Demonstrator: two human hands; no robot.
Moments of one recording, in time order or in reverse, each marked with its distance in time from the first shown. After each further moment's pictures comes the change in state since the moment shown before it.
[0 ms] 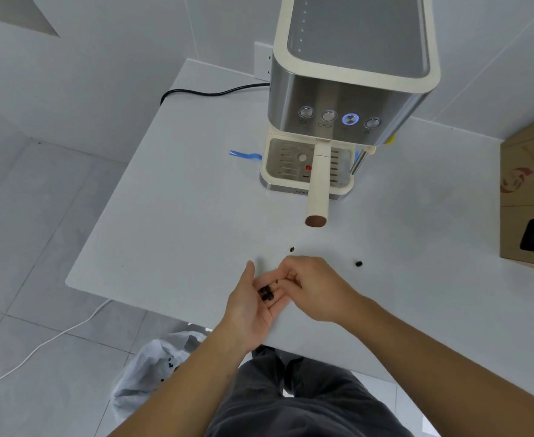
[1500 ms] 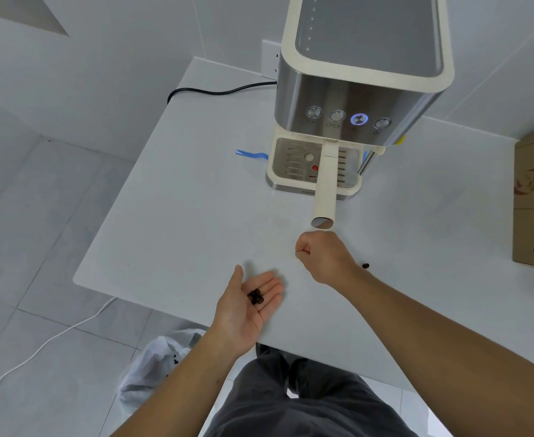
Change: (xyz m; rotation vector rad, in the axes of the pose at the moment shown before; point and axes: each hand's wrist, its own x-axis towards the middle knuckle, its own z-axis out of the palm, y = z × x) left_hand -0.009 0.012 -0.013 -0.057 0.132 -0.006; right_hand 0.054 0.033 -0.008 -0.067 0.115 0.223
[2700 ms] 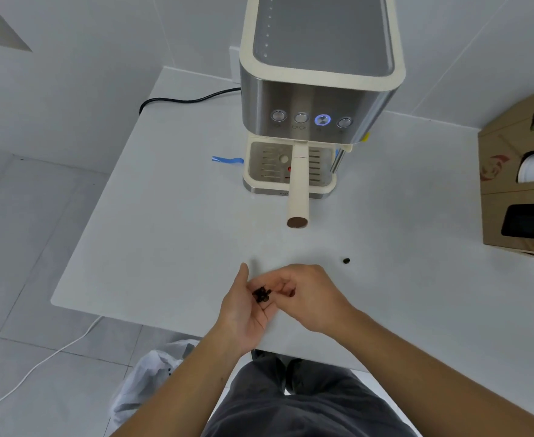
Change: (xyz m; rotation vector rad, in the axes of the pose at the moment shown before) left_hand 0.010 -0.014 0.020 0.185 -0.123 0.033; right_hand -0.085 -0.024 -0.004 0.324 -0.082 -0.188
